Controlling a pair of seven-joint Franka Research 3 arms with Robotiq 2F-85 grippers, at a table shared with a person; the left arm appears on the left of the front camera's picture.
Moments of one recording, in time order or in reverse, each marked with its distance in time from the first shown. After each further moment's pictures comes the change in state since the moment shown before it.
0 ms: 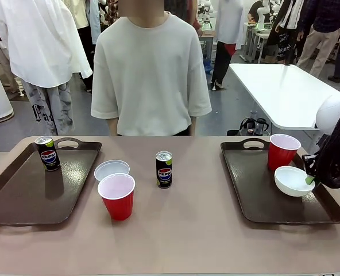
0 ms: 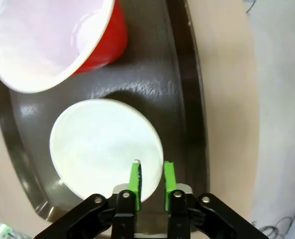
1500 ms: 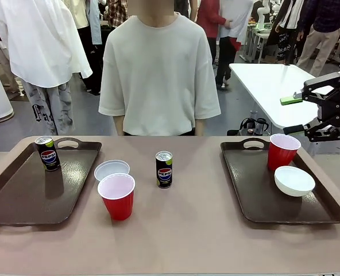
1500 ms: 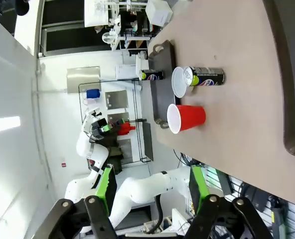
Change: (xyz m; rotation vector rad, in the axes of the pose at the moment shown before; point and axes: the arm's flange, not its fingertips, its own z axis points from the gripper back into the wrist) left arm 0.000 0.000 0.000 0.000 0.001 0.000; right arm -0.087 0.055 0.146 1.087 0.035 -0.136
